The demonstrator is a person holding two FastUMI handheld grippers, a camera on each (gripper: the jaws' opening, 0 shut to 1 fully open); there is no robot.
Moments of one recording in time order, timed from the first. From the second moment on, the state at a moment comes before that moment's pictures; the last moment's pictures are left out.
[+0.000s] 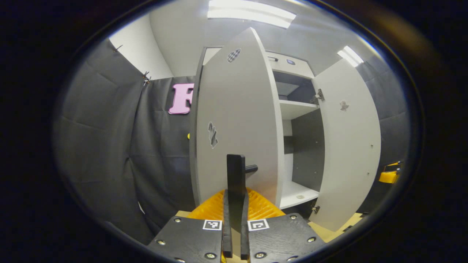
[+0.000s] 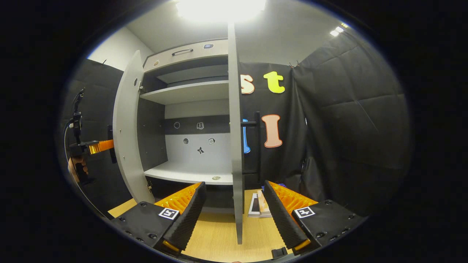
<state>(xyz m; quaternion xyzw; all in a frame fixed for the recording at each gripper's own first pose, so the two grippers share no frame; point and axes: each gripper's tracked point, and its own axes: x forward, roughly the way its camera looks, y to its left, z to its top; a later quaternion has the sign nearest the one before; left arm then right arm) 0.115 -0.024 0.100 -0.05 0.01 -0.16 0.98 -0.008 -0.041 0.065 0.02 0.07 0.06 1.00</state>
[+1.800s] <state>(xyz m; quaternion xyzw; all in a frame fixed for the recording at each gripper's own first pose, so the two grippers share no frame) 0.115 0.017 0.089 -0.08 0.02 -0.06 0.99 -0.061 -0.003 0.060 0.00 0.03 0.06 1.00</state>
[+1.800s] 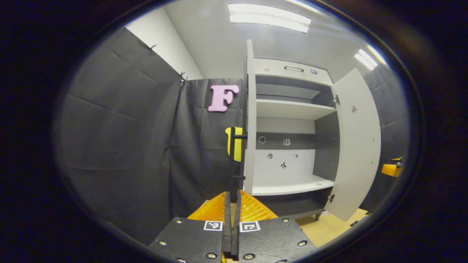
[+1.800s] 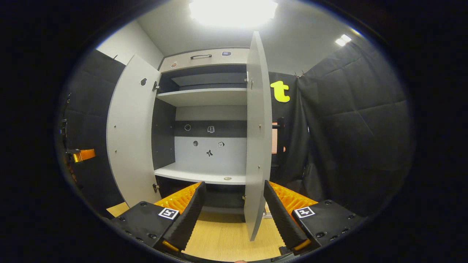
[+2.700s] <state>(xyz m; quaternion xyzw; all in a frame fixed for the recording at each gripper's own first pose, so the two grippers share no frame) 0.116 0.016 0.096 -0.04 0.02 -0.07 1.00 -0.118 -0.035 0.065 0.03 0.01 0.06 1.00</state>
